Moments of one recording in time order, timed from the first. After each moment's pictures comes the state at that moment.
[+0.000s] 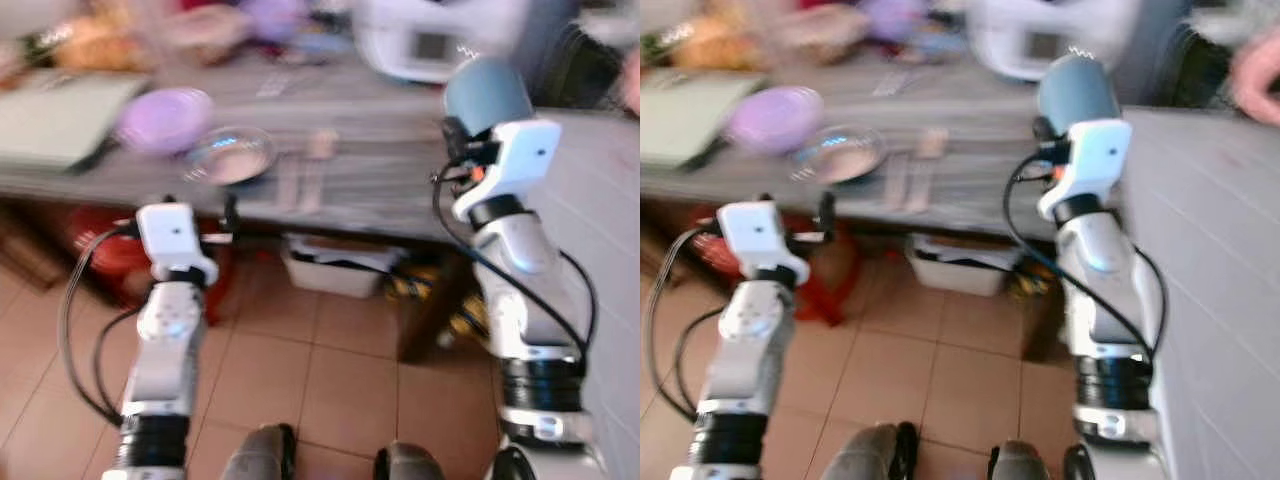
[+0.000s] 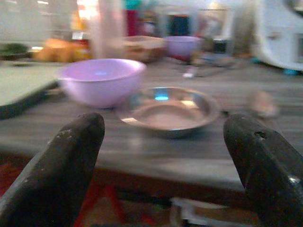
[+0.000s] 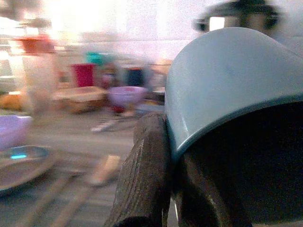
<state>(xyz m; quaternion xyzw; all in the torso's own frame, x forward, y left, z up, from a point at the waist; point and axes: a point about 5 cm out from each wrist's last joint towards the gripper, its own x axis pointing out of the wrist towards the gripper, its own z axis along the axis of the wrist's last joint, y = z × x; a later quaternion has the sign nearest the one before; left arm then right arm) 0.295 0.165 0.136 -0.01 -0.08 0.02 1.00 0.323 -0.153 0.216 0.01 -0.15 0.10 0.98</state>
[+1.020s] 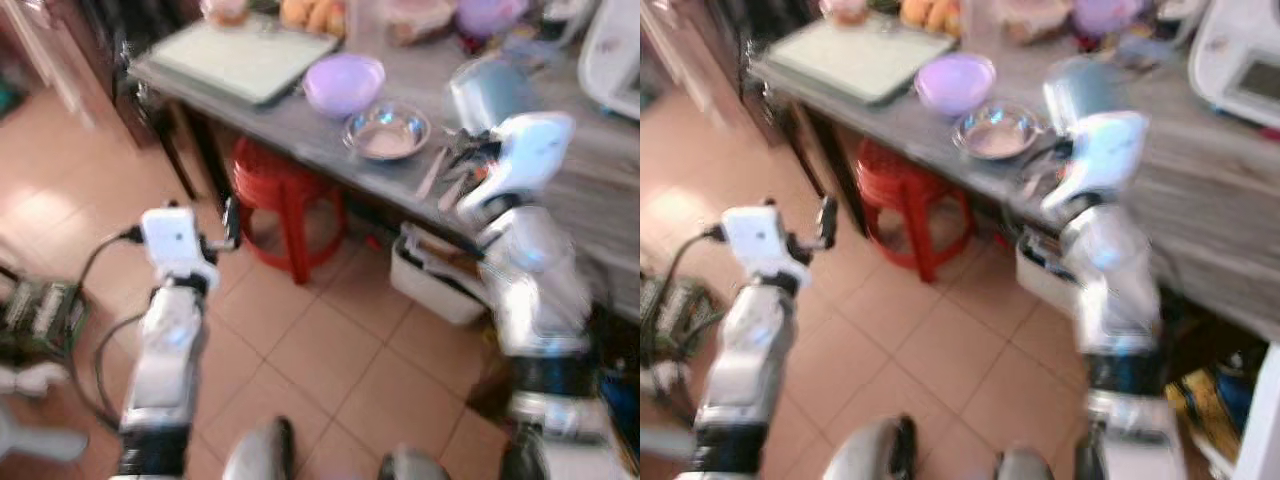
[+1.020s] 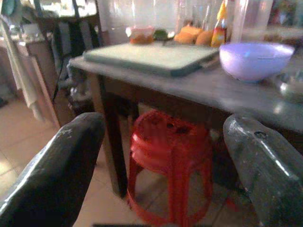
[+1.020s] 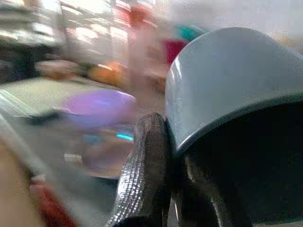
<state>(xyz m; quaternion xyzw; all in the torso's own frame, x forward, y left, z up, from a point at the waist) 0.282 0.163 0.127 -0.01 -0.06 0.00 1.00 0.336 -0.193 0.217 -0.01 -0.11 0.00 0.99</state>
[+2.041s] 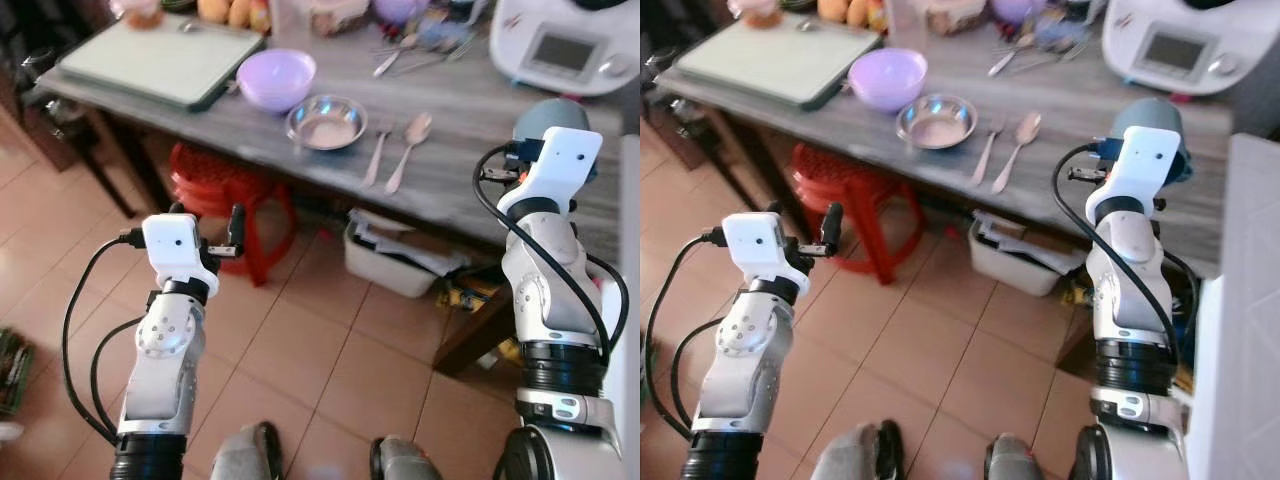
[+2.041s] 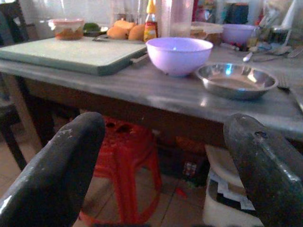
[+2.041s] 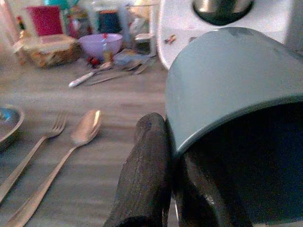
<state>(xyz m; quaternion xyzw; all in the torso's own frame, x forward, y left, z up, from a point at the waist) 0.281 0.158 0.132 -0.02 -0.07 -0.03 1.00 0.337 -0.211 0.200 0.01 -0.06 -0.10 0.99</state>
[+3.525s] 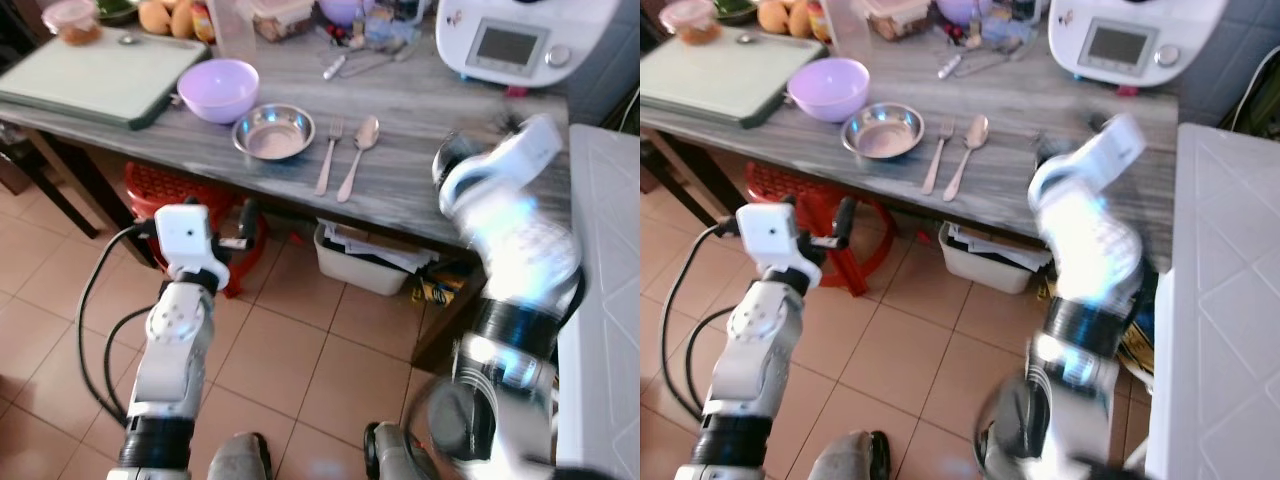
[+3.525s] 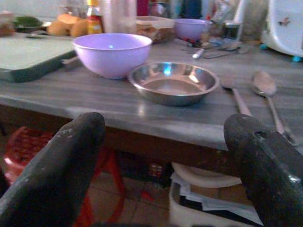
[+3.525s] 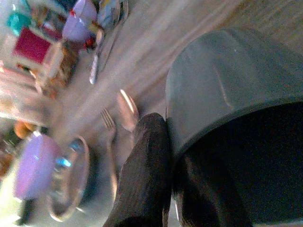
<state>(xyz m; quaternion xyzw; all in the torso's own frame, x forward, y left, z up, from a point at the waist) 0.297 0.144 0.135 -0.03 -0.07 -0.06 1.00 0.349 -0.151 0.239 0.44 0.11 -0.09 0.89</state>
